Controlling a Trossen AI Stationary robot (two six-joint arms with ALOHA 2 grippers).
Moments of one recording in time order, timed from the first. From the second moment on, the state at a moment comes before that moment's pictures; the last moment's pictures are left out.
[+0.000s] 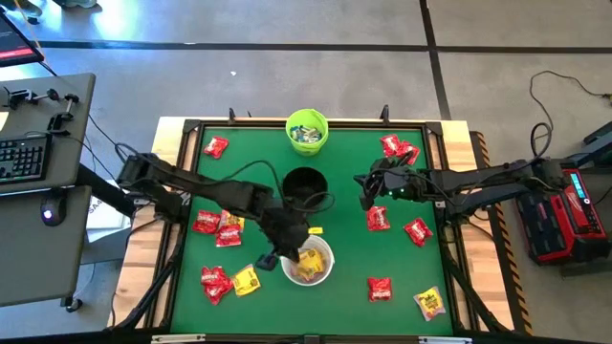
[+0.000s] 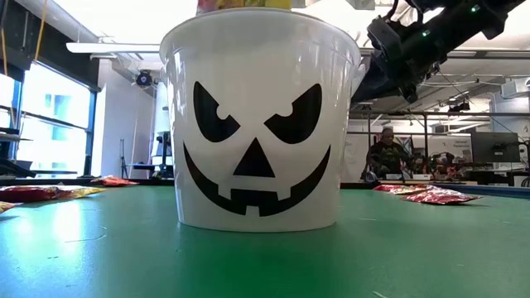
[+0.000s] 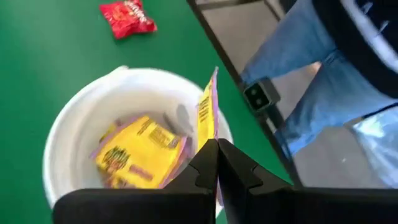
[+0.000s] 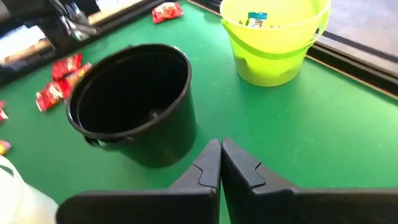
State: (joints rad) left arm -0.21 1.69 1.39 -0.57 0.43 0.02; right arm 0.00 1.07 0.61 -0.12 0.41 0.47
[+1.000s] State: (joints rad) left arm -0.17 1.87 1.58 -0.82 0.31 0.06; right arm 0.00 1.07 0.61 -0.15 0.42 0.38
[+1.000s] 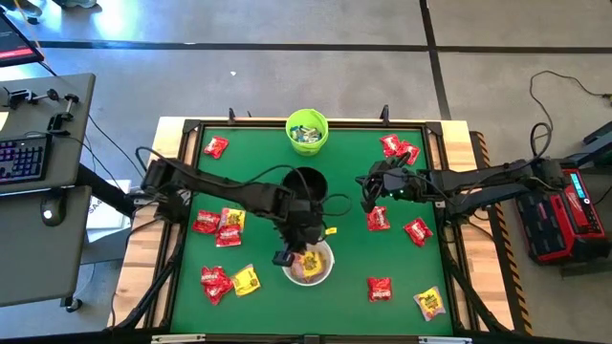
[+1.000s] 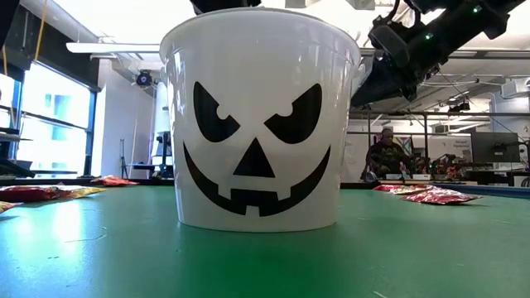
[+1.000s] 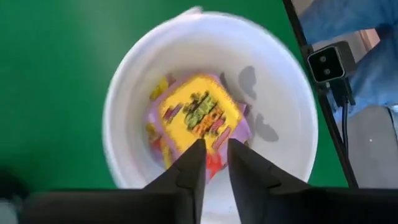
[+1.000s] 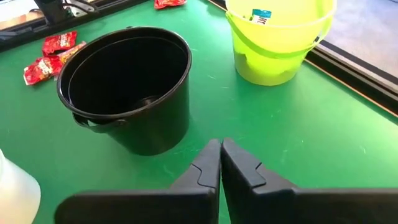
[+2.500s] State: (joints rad) left arm -0.17 1.07 0.82 -0.55 0.20 -0.22; right arm 0.55 1.07 0.80 -0.68 -0.13 0.98
